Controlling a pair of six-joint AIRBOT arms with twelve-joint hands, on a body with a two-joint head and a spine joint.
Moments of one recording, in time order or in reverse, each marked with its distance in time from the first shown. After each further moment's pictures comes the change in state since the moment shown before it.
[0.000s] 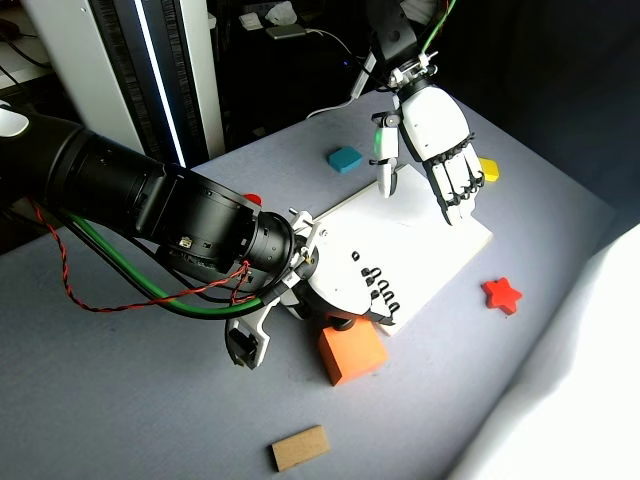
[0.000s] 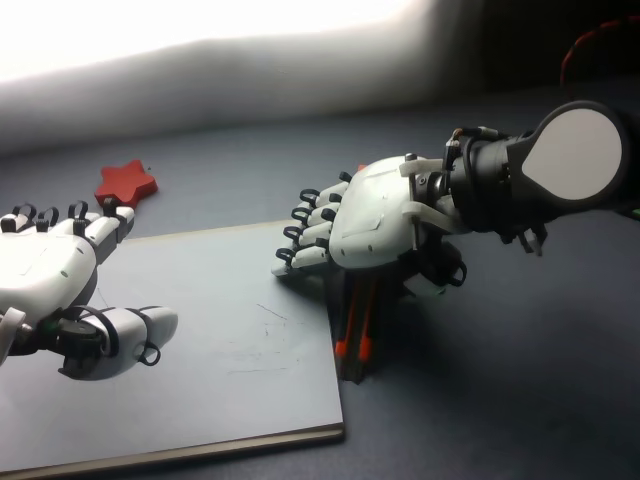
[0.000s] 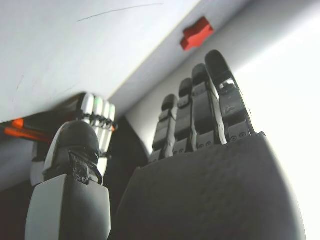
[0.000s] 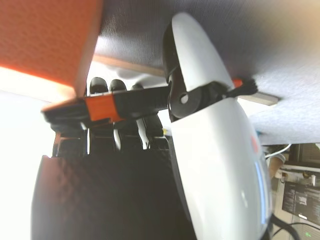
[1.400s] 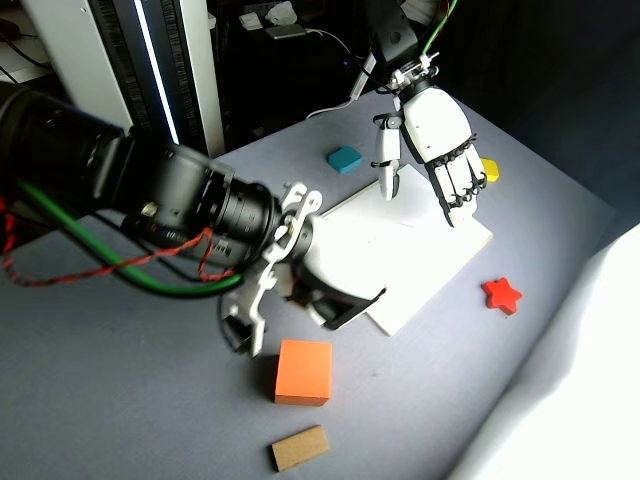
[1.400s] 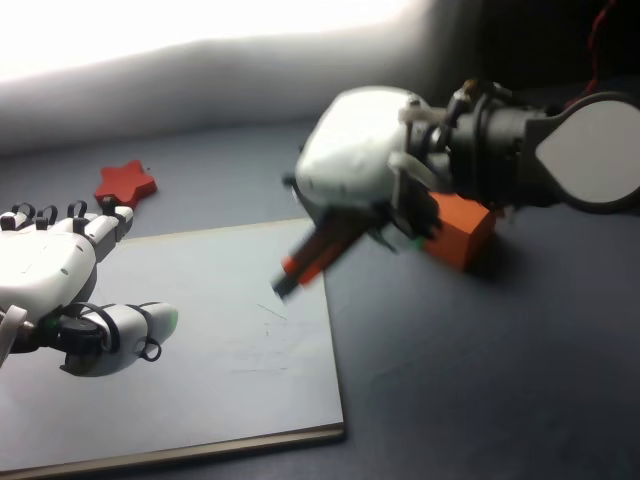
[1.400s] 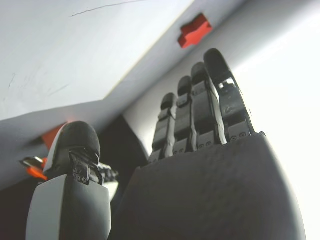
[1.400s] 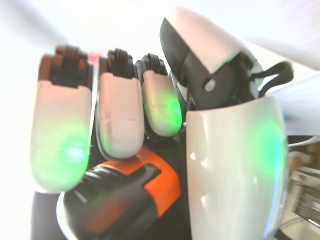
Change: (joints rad) left arm 0.000 -0.008 0.008 -0.001 -0.010 0.000; right arm 0.050 0.076 -0.170 0.016 -0.350 0.006
